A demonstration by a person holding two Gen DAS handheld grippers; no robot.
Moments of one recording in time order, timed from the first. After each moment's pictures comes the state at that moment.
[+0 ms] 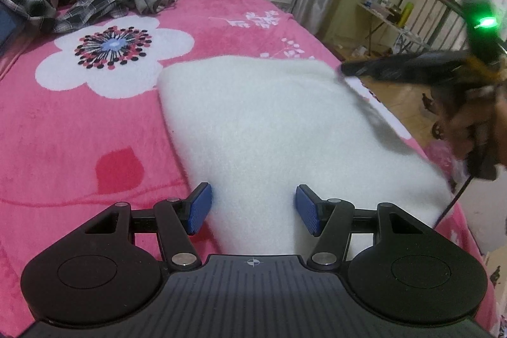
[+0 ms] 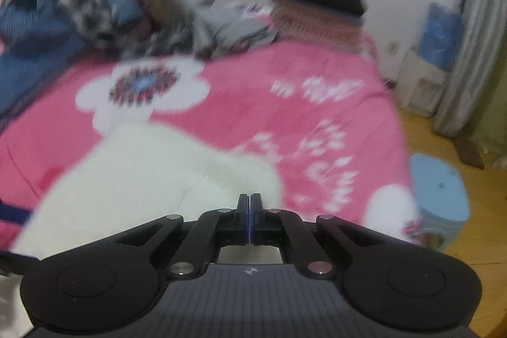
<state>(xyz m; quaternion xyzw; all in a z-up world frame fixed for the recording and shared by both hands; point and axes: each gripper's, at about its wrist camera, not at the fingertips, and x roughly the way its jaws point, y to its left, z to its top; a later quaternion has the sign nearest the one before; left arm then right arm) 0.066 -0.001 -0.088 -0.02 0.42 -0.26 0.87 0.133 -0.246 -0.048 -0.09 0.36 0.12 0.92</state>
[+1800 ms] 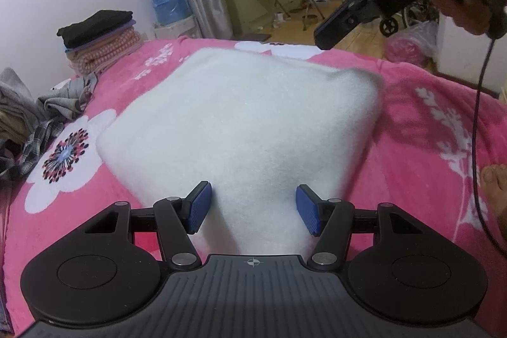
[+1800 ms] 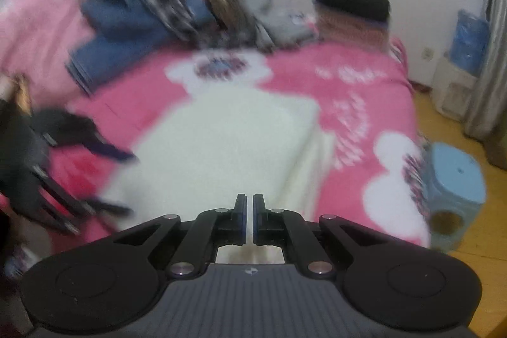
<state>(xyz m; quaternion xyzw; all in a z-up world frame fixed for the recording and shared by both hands) -0.021 -0.041 -0.095 0.25 0.28 -0.38 0.84 -0.011 -0.277 -0.023 -0.07 0.35 0.26 0.90</state>
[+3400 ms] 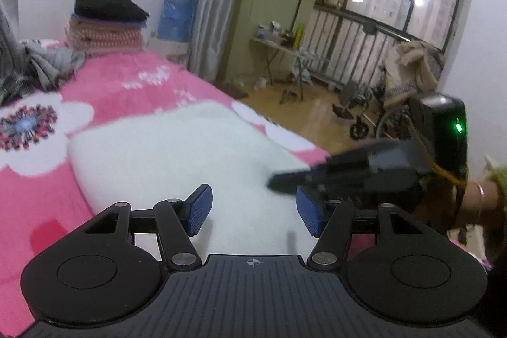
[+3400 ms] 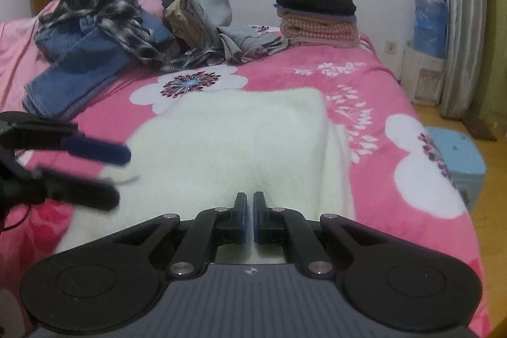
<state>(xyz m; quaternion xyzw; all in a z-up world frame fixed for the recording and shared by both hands) 0.041 -0.015 -0.074 0.00 0.28 -0.44 0.85 0.011 -0.246 -0.085 0.01 0.32 0.15 0.93</state>
